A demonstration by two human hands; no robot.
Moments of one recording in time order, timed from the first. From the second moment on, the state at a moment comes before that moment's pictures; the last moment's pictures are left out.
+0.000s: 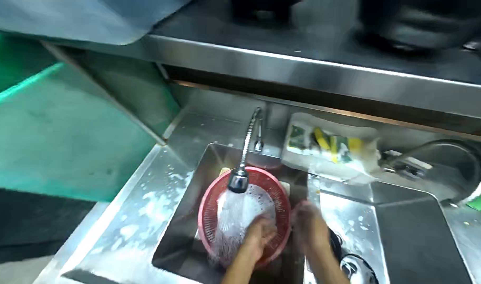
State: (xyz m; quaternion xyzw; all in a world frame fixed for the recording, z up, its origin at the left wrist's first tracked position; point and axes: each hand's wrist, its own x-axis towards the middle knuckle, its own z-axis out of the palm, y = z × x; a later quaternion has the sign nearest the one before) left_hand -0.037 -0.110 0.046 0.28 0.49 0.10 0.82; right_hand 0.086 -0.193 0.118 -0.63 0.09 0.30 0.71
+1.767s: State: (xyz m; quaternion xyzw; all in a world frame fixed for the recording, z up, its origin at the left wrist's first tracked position) left_hand -0.143 -0.005 0.173 0.15 0.36 0.06 0.92; right_hand -0.079 -0.084 0.127 -0.85 -0.19 0.37 0.34
